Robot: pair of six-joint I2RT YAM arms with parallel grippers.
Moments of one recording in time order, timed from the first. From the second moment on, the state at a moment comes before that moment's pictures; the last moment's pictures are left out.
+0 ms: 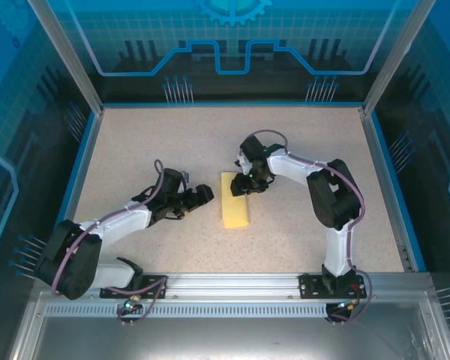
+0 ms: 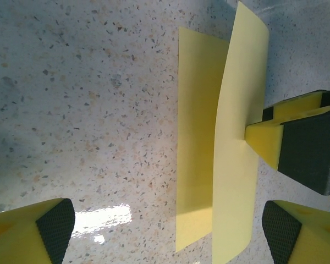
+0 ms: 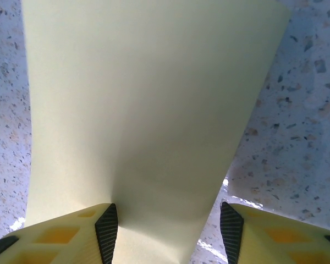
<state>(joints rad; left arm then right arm) -0.43 1.31 0.58 -0.10 0.30 -0.90 0.55 1.99 1.39 -0.76 -0.32 0.29</state>
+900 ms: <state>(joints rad) -0.49 1.56 0.67 0.11 0.40 -0.98 0.58 2.05 1.42 -0.79 -0.26 0.28</state>
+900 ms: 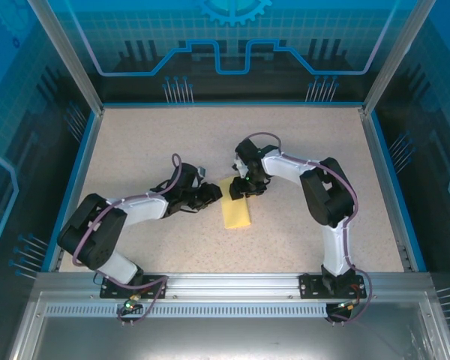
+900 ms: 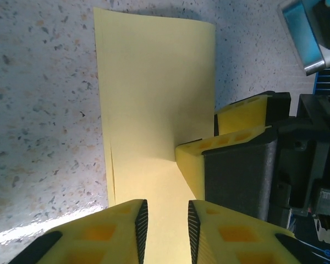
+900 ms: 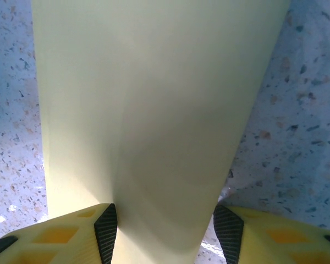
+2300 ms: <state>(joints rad) -0.51 1.71 0.77 0.08 0.40 -1.00 0.60 2.07 1.45 -0.82 -0.19 0.31</state>
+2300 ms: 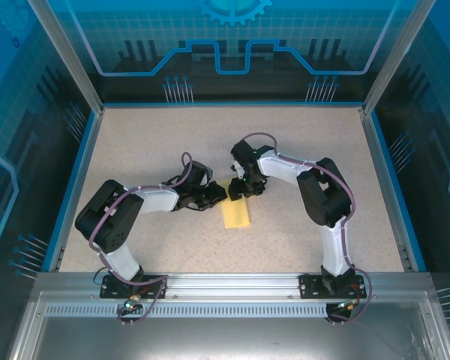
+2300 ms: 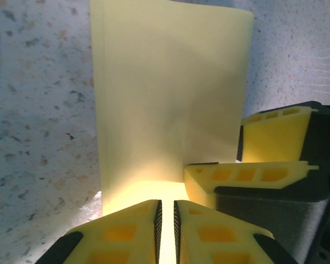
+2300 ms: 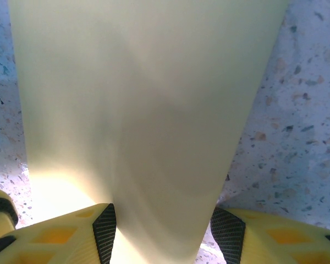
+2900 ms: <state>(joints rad) -0.51 1.59 0.77 -0.03 0.23 -0.97 0.61 2.08 1.47 -0.84 -0.18 0.31</state>
